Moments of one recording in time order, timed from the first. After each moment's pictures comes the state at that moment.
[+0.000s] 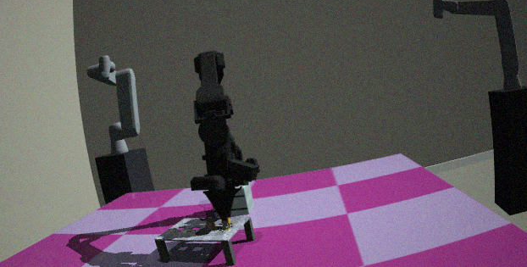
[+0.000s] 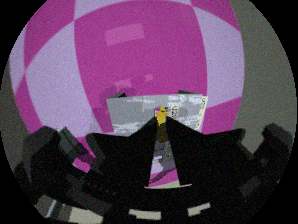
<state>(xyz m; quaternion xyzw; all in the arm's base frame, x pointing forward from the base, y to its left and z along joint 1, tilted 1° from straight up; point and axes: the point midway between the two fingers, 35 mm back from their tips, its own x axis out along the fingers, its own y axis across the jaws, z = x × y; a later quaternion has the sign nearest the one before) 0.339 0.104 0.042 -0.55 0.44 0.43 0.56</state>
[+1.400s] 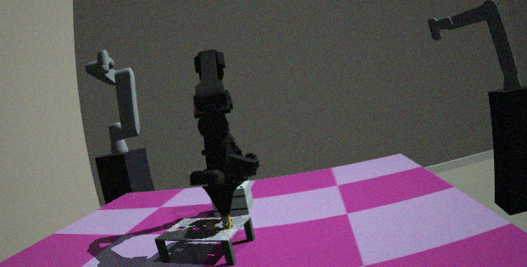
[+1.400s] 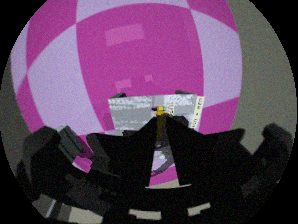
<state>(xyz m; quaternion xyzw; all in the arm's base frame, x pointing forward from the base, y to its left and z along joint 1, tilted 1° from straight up) 0.340 0.105 0.051 -0.55 0.44 0.44 0.56</state>
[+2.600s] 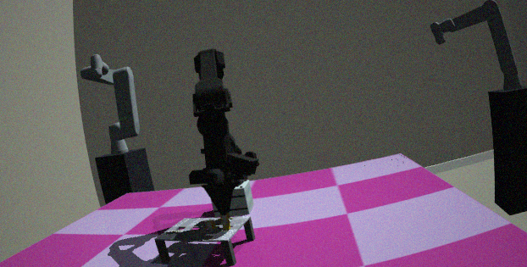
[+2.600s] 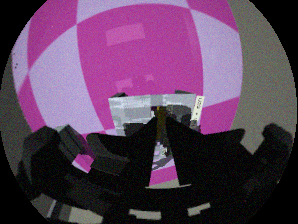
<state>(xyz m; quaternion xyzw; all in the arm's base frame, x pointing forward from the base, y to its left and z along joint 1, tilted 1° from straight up) 0.341 0.105 0.054 -0.55 0.44 0.44 0.56</state>
